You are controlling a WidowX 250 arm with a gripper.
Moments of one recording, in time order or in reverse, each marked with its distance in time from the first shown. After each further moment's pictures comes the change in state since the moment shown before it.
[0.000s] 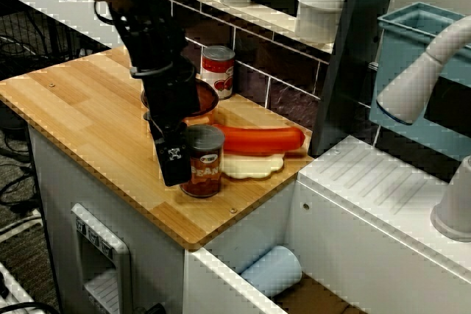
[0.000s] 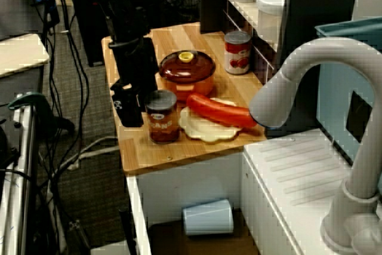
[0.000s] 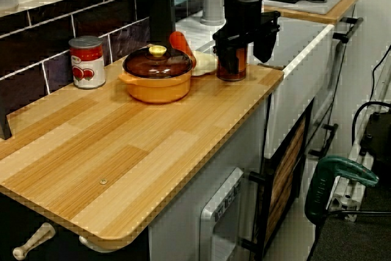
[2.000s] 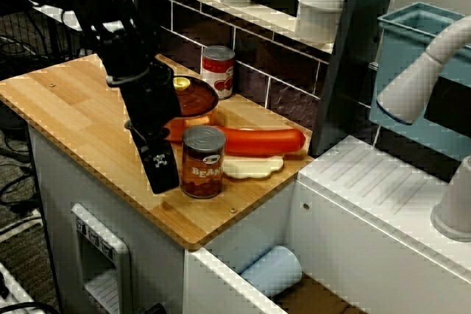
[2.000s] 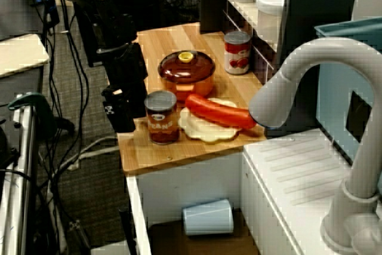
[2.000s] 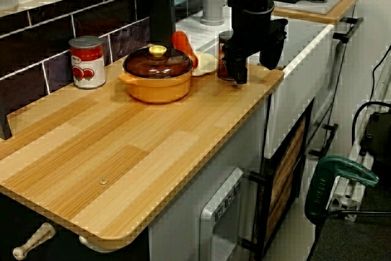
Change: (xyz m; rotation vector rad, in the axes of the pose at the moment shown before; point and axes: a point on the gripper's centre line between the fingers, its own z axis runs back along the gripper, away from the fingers) arm -0.014 -0.002 -0.008 -0.025 -0.033 0.051
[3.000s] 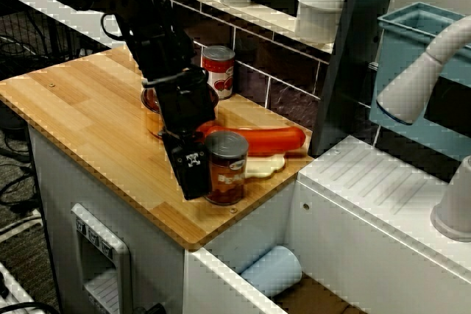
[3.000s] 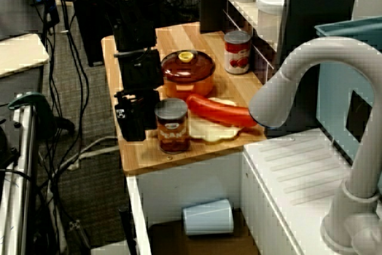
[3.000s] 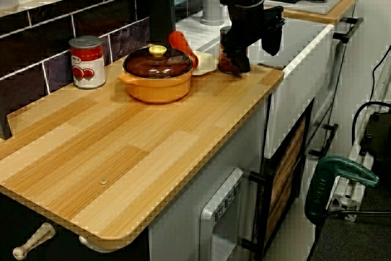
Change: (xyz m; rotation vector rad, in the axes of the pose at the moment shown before) arm 0.025 -0.026 -0.008 -0.154 0.028 -0.009
